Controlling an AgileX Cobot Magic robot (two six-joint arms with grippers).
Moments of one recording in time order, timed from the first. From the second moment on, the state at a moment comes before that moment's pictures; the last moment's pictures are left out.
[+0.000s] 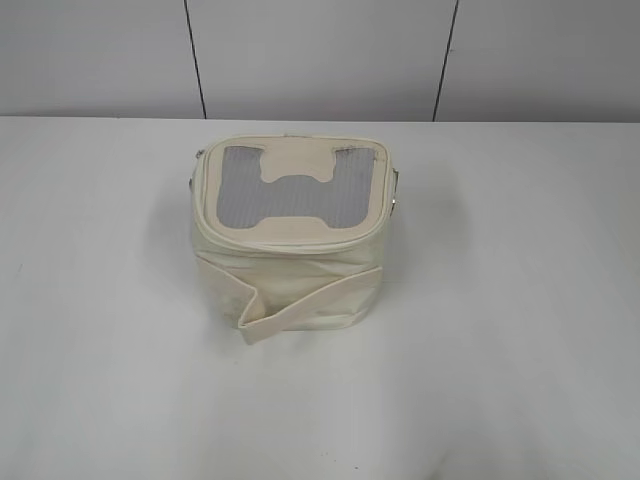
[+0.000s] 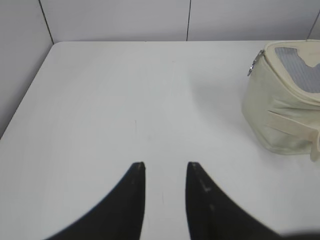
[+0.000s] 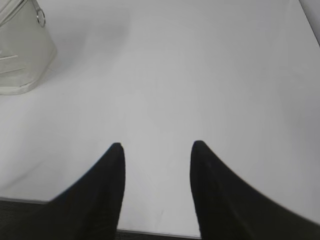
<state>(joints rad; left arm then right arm) -0.01 -0.01 -0.54 -0.07 1.06 0.07 0.13 -0.01 -0.50 0.02 1.05 -0.02</state>
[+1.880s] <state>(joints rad) -0.01 -0.01 -0.54 -0.08 1.06 0.07 0.13 0.95 -0.70 0.82 0.64 -0.86</state>
